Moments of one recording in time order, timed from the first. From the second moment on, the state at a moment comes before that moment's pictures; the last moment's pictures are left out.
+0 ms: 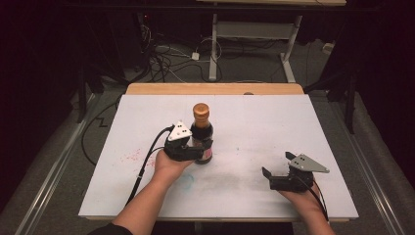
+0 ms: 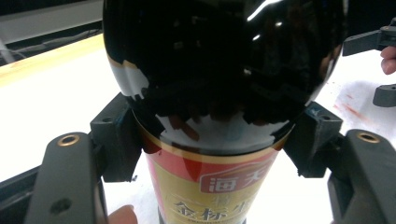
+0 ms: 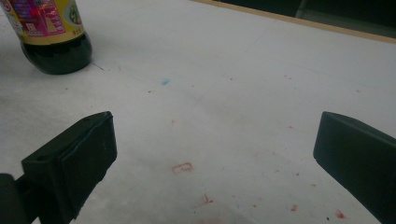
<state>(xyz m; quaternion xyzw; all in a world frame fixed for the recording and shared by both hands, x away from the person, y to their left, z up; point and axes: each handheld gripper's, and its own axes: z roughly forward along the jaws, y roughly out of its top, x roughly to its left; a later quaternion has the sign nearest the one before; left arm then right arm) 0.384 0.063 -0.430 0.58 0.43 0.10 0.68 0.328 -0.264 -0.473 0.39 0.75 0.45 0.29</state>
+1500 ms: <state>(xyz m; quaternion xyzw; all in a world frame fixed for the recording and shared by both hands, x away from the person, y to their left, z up) 0.406 0.077 -0.443 0.79 0.27 0.13 0.54 0.336 -0.244 -0.463 0.37 0.76 0.46 0.27</state>
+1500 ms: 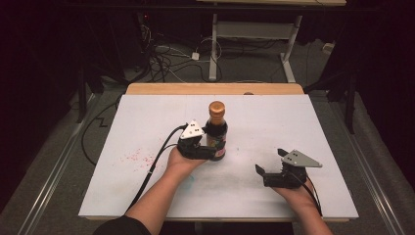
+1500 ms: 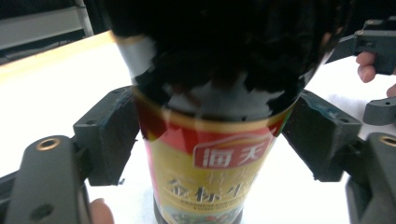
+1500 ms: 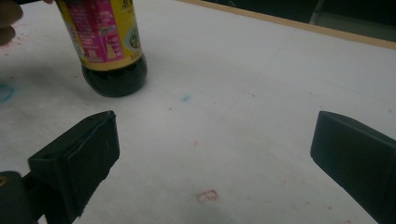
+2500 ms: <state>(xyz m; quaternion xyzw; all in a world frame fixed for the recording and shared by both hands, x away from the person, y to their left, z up) 0.400 0.045 -0.452 0.65 0.37 0.10 0.65 0.369 -0.201 -0.414 0.33 0.76 0.52 0.23</state>
